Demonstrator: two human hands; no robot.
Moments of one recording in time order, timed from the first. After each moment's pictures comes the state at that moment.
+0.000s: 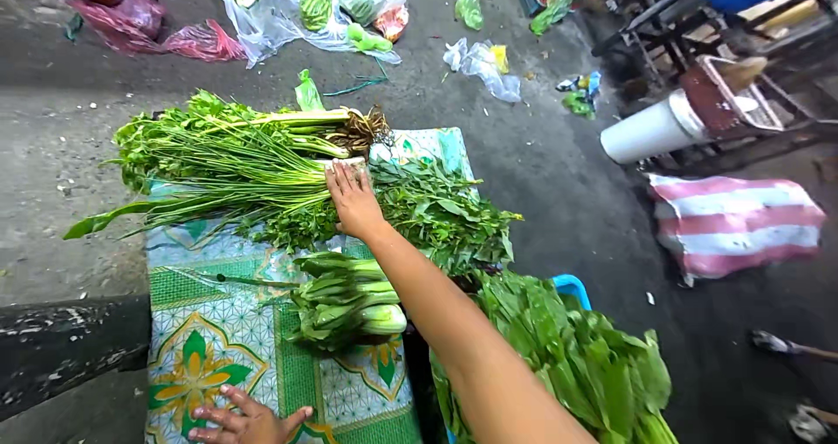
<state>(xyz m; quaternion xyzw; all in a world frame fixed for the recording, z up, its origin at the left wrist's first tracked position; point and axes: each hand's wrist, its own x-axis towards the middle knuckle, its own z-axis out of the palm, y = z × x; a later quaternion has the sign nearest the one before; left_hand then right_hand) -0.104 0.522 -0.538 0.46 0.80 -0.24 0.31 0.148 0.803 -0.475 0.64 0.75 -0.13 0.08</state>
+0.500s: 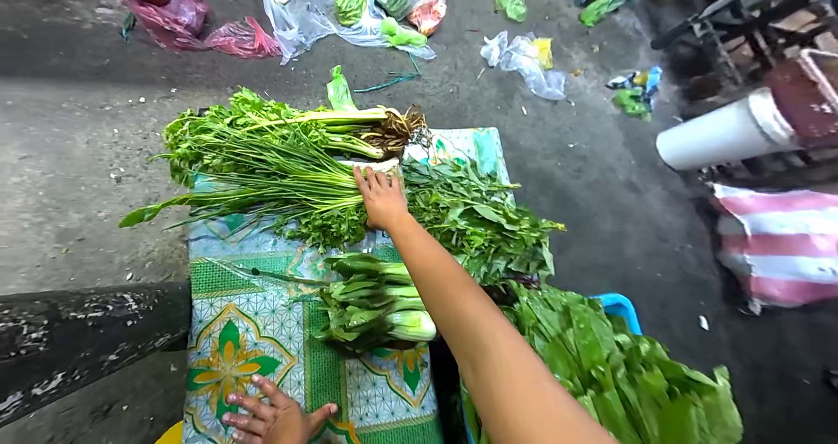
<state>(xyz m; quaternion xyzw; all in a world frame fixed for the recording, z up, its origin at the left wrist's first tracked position) -0.100 0.527 -0.531 0.43 0.80 -0.26 0.32 0.142 0.830 -0.498 0.65 0.73 -0.14 0.13</state>
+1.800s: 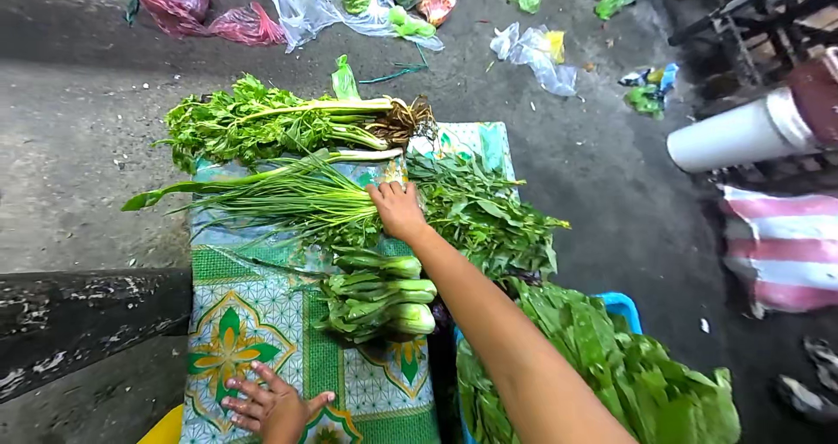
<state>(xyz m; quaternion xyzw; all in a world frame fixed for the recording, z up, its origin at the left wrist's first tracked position) -0.099 0.528 -0.535 0.42 0.80 -0.28 0.32 0.164 0.793 -0.494 0.62 0.77 -0.13 0.11</state>
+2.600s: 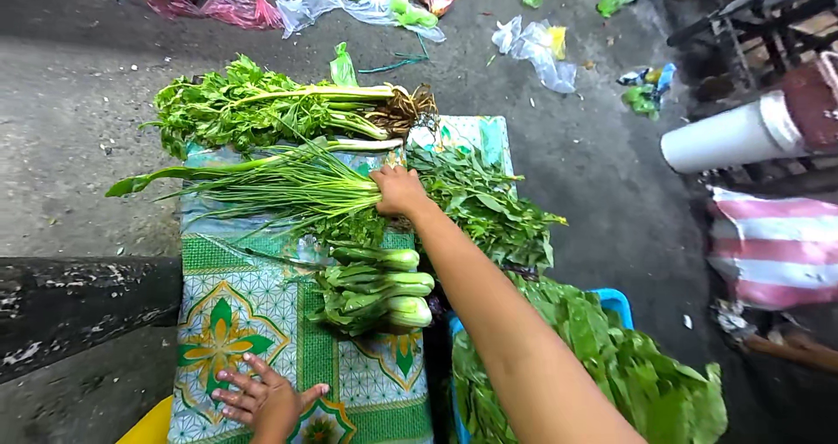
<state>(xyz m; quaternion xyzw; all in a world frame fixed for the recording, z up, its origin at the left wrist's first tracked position) -0.101 0.526 -0.540 0.42 0.80 -0.28 0.33 0.170 0.823 -0.480 0.64 0.72 -0.23 0.17</state>
